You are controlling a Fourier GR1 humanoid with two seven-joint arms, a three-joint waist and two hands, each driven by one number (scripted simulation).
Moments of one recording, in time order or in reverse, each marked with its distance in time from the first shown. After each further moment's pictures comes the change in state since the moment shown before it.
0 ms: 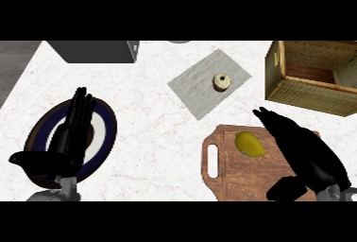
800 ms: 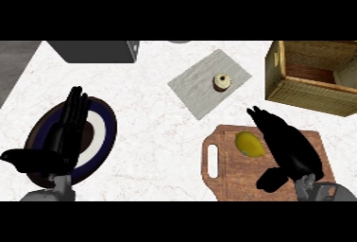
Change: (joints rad) left arm -0.005 -0.018 0.073 0.017 -0.008 -0.081 -0.001; right arm 0.051 0.195 -0.070 0.149 0.262 0.031 -0.164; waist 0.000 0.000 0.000
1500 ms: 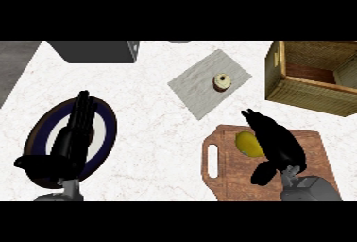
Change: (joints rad) left arm 0.028 -0.060 -0.013 -0.007 -0.062 -0.005 -0.018; right arm 0.001 0.121 -0.063 0.164 0.135 0.025 -0.115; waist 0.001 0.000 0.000
